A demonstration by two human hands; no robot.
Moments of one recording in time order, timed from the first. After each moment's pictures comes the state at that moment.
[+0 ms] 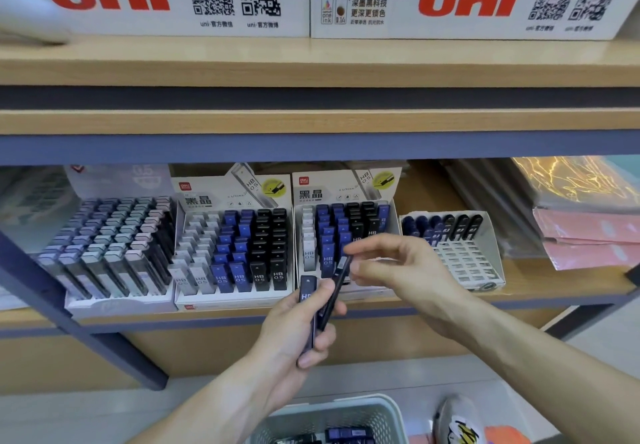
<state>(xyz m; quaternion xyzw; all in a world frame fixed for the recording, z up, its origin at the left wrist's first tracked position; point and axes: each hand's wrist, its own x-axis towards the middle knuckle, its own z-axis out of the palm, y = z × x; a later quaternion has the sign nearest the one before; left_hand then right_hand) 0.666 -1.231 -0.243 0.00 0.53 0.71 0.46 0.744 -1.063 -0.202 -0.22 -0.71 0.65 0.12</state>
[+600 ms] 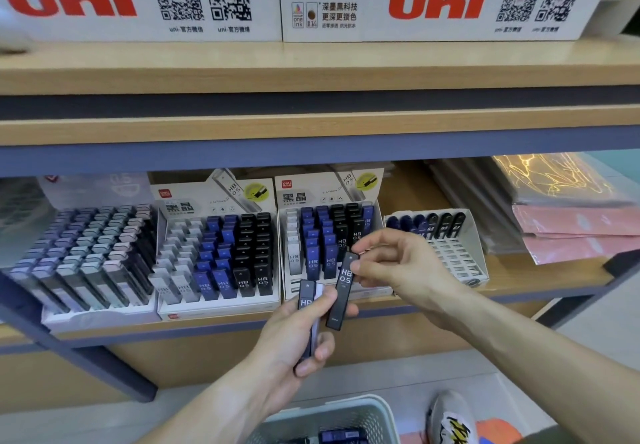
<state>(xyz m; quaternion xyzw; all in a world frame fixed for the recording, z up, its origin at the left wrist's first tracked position) 0.673 -1.219 -0.246 0.04 0.55 0.67 0.49 0.751 -1.045 -0.203 -0.25 -0.71 0.64 0.14</state>
